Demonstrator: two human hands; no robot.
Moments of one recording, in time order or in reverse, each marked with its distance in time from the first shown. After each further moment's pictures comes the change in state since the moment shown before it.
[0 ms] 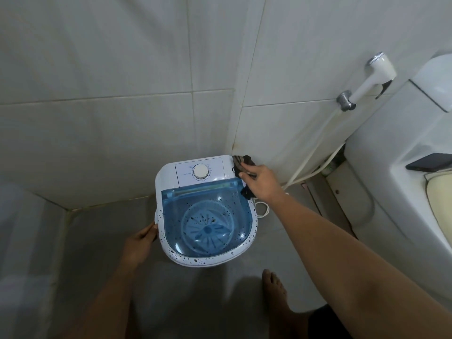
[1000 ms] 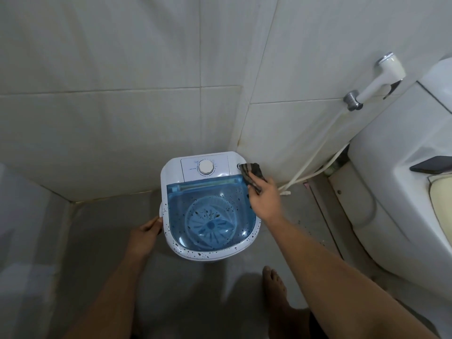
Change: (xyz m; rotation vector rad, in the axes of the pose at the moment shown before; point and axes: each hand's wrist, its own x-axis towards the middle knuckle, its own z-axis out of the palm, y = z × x) left_hand 0.014 -0.016 0.001 -0.061 0.011 0.030; right_hand -0.048 0.017 0.041 0.121 0.202 0.083
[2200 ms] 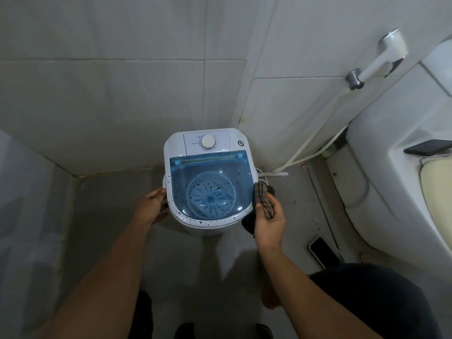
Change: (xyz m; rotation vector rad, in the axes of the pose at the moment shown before) left_hand 0.005 0.002 0.005 -0.157 -0.094 -0.132; right_hand -0.137 0.017 0.015 0.510 0.339 0.309
